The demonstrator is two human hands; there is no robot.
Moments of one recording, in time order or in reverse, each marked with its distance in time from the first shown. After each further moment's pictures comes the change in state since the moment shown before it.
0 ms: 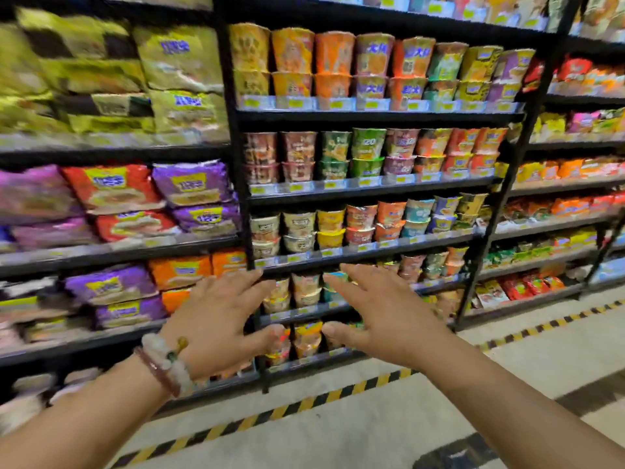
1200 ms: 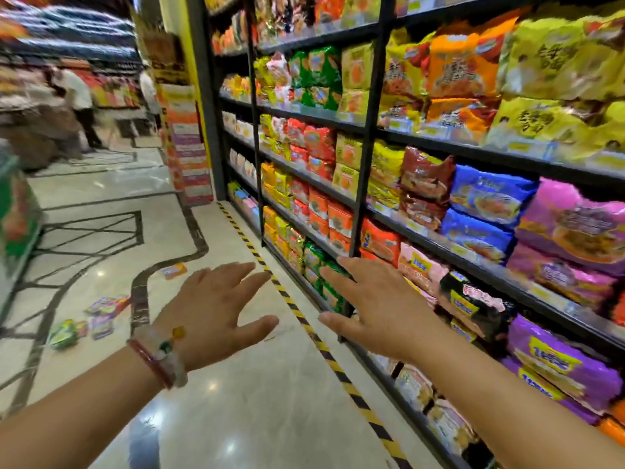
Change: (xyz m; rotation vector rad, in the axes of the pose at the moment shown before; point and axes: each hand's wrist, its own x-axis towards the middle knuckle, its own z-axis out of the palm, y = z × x) left_hand -0.432 -0.359 -0.028 0.235 0.059 -1.323; right_hand 0.274 -0.621 0.062 0.089 -0.020 -1.358
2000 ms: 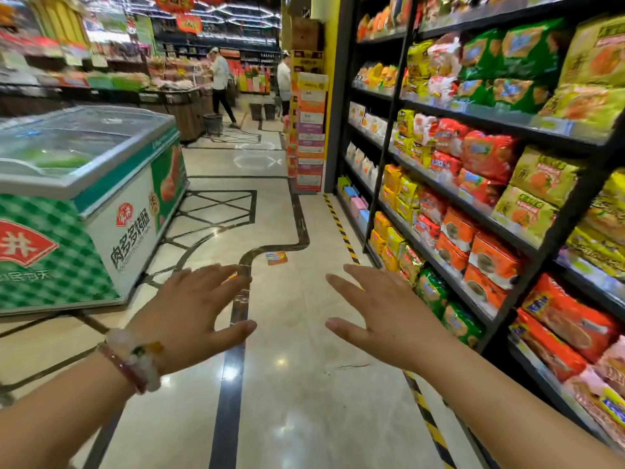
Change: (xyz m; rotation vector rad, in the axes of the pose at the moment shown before) left_hand -0.007 -0.280 0.021 0.196 -0.030 -0.372; right_hand 0.300 -0.126 0.052 0.089 -0.022 -0.372
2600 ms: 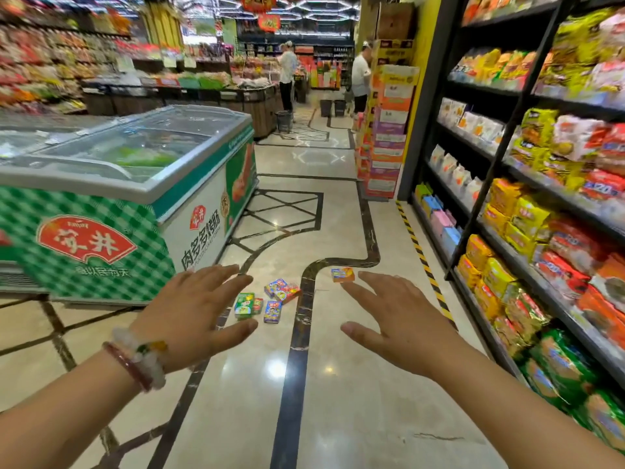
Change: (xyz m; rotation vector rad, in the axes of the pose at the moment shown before) left_hand 0.103 -0.233 0.054 -0.020 -0.152 -0.255; right_hand 0.303 -0.036 0.055 0.029 -0.018 -0.201
